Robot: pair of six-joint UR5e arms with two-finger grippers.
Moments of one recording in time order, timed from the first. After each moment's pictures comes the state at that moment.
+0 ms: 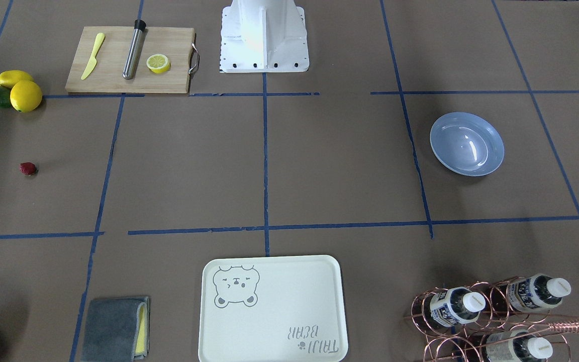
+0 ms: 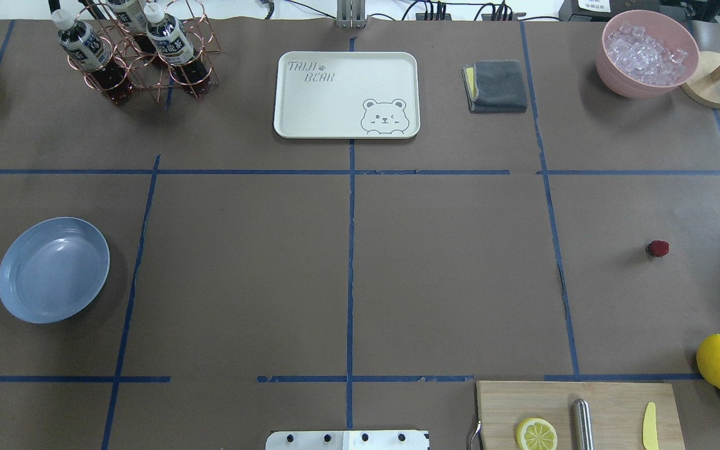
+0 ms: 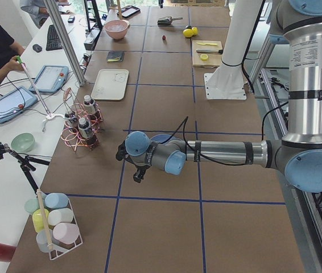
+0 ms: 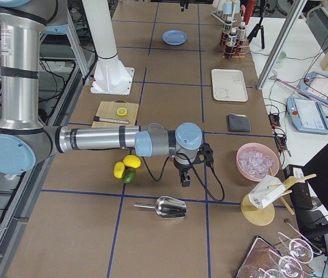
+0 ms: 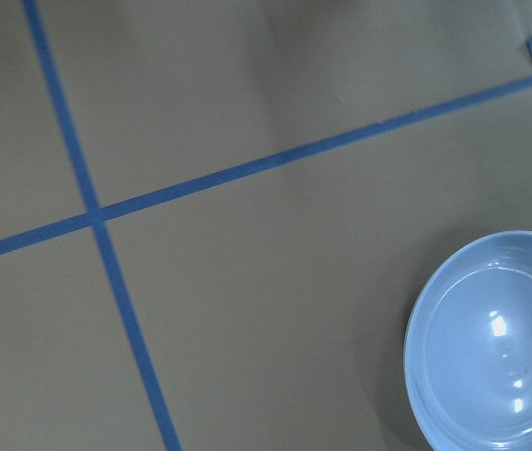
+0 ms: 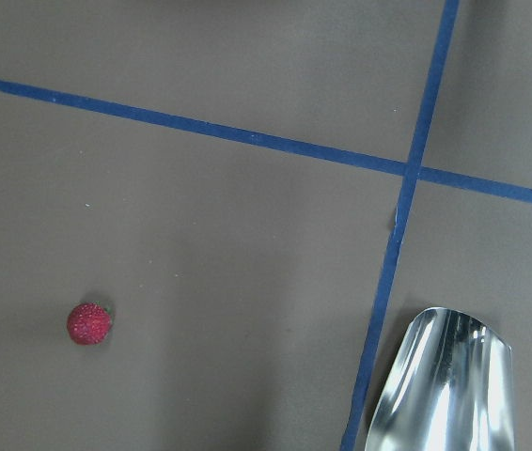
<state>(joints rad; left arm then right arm) -1.31 -1.49 -1.61 -1.96 -2.51 -0.03 1.49 -1.66 1.74 -1.57 2.43 -0.09</state>
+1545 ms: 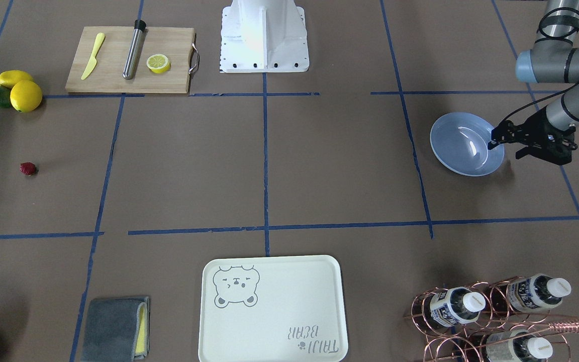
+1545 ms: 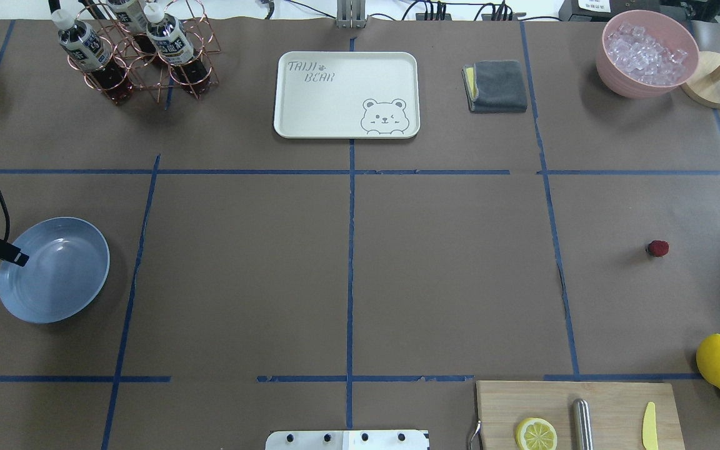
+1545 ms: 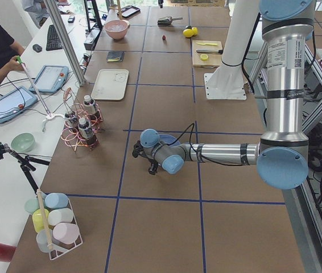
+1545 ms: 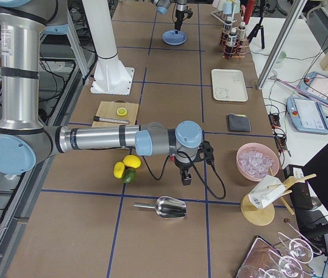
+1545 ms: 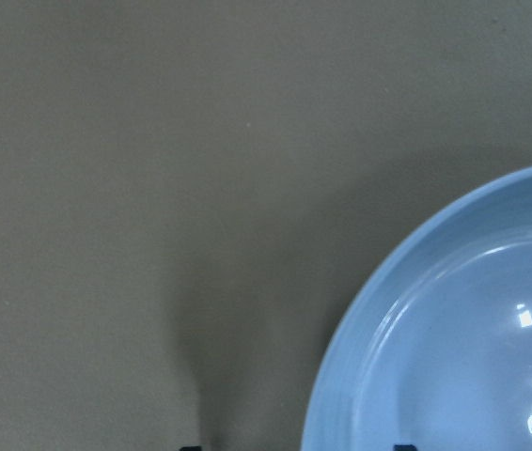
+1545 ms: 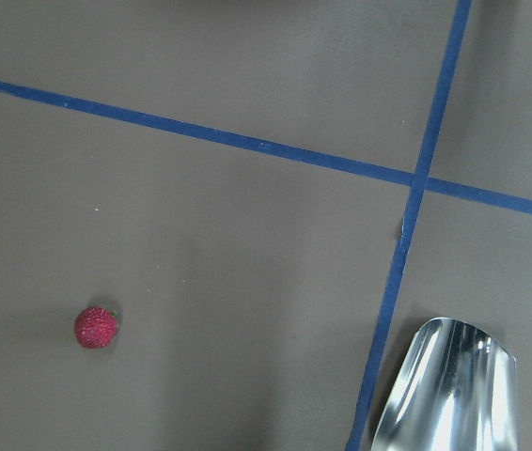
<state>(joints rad) -1.00 -1.50 -1.50 -2.26 -2.35 -0.46 1.49 -1.66 1.75 -1.54 2.43 -0.09</state>
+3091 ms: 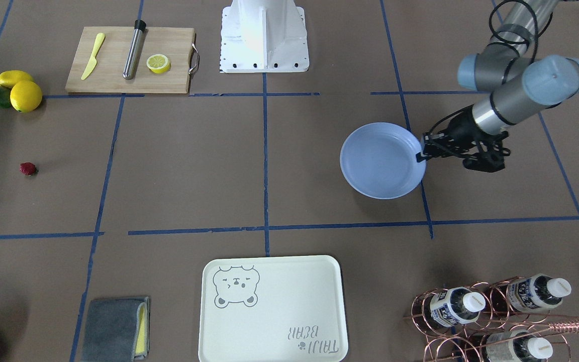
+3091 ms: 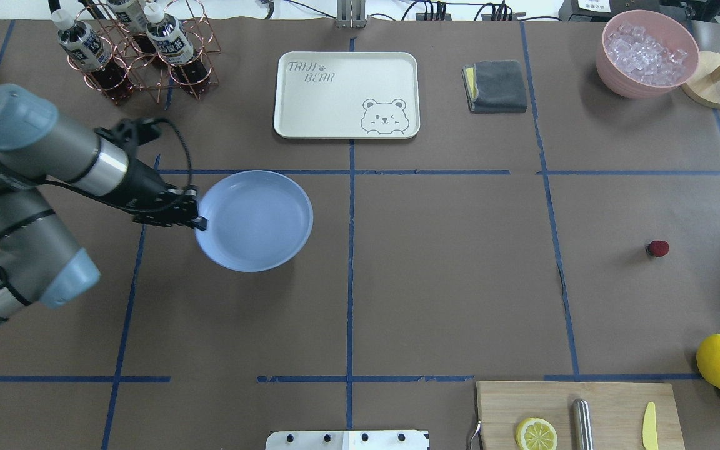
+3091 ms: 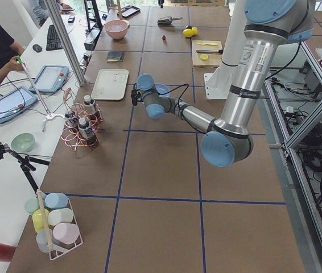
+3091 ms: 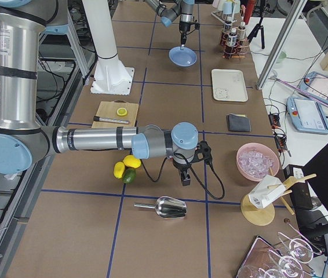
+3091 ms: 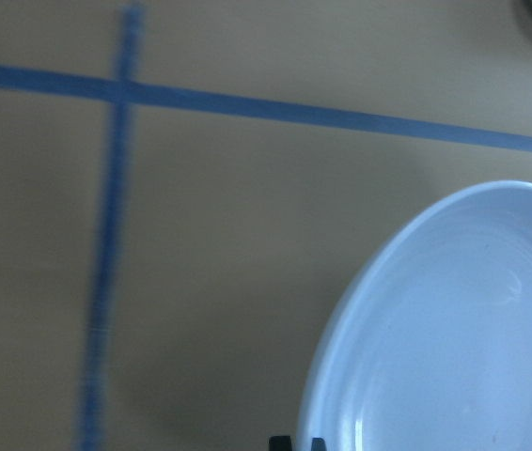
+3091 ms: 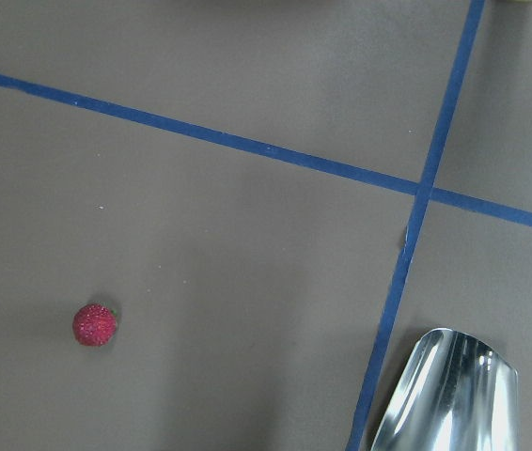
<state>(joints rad) -0.74 -1.94 -1.61 -2.26 -2.31 -1.38 1.49 -1.69 1.75 -1.46 2.43 -0.09</state>
